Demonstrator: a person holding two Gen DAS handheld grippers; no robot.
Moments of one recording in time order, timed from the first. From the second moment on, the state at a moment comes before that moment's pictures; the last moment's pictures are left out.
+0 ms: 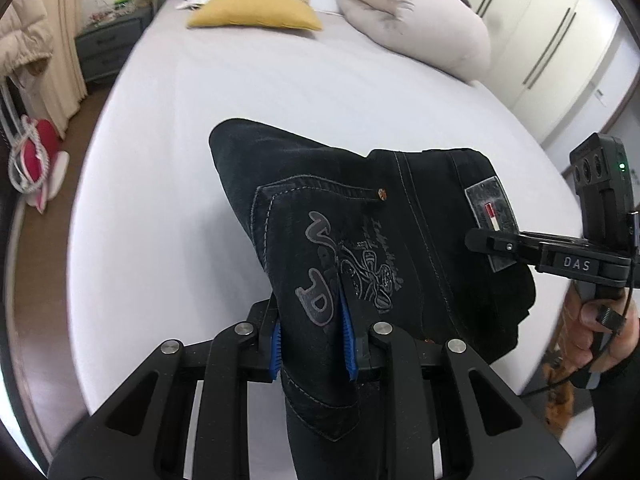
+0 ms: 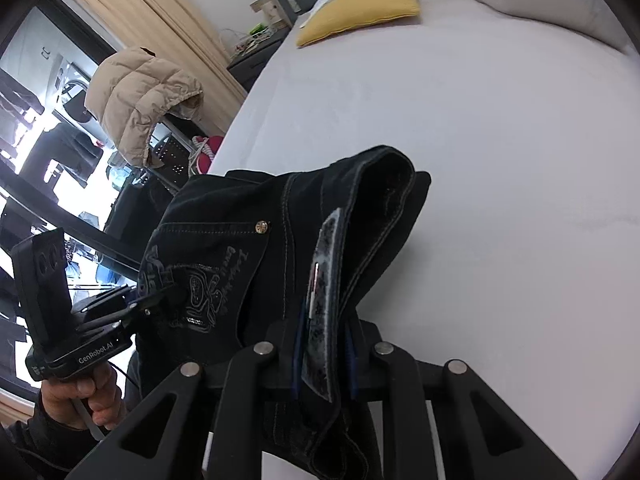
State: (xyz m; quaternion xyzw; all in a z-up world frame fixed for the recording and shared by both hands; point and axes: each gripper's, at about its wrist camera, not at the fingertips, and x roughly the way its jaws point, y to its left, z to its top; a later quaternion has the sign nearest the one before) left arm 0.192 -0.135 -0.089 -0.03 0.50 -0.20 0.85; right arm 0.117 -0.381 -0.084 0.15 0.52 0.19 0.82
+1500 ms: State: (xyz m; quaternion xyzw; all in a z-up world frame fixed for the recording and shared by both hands) left arm 0.289 -0.036 -0.103 -0.03 0.41 -0.10 0.91; right arm 0.240 -0.411 -0.132 0.31 0.44 0.12 0.83
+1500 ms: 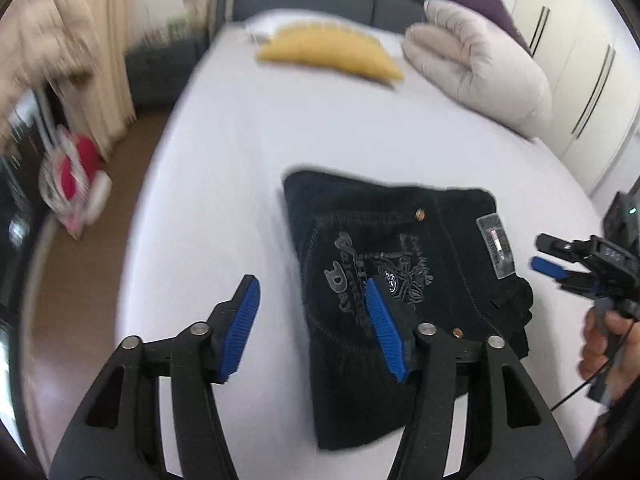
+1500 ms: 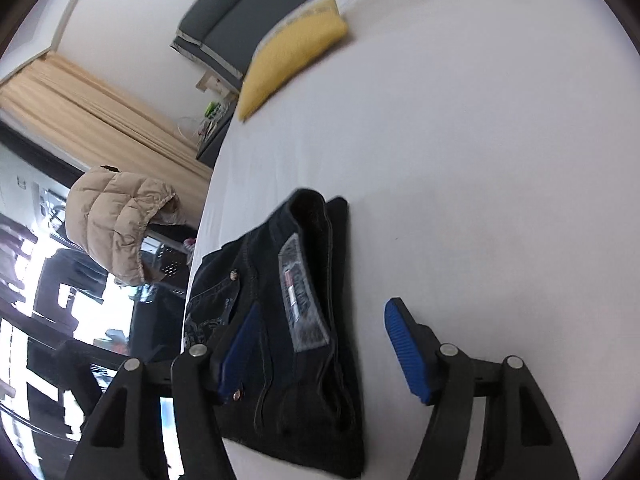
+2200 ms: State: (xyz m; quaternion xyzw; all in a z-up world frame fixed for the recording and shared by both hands) left arm 0.000 -0.042 0.115 0.04 0.15 -0.01 0.99; right arm -0.009 -0.352 0.111 0.08 0.09 0.00 0.99
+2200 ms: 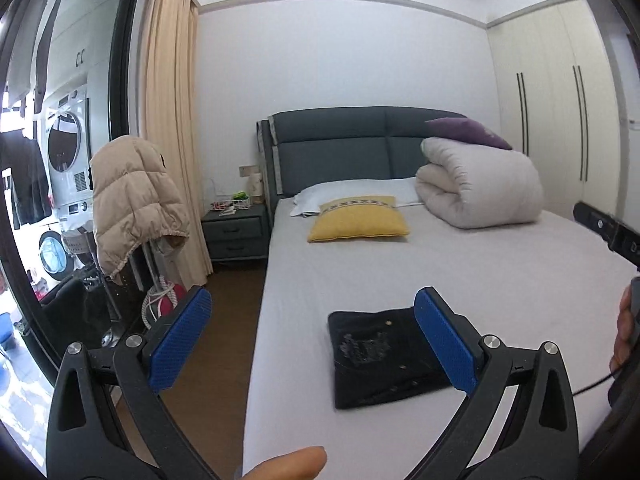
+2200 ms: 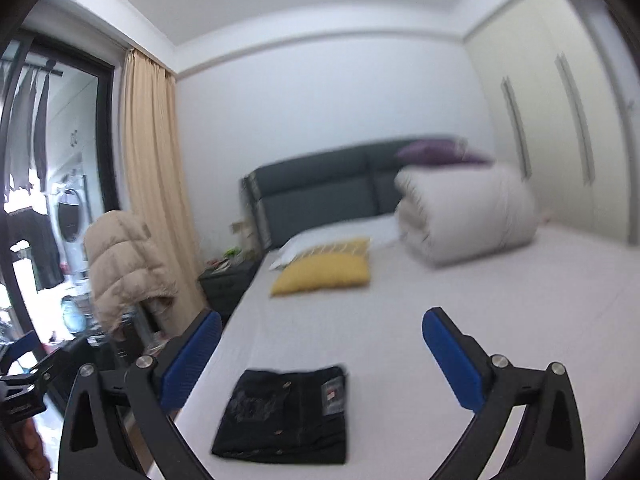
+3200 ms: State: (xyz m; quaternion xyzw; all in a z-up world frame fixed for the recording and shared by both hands) left arm 0.021 -0.050 -0.028 -0.02 0.41 -0.01 0.91; right arm -0.039 -0.302 0.032 0.07 0.34 -0.01 0.94
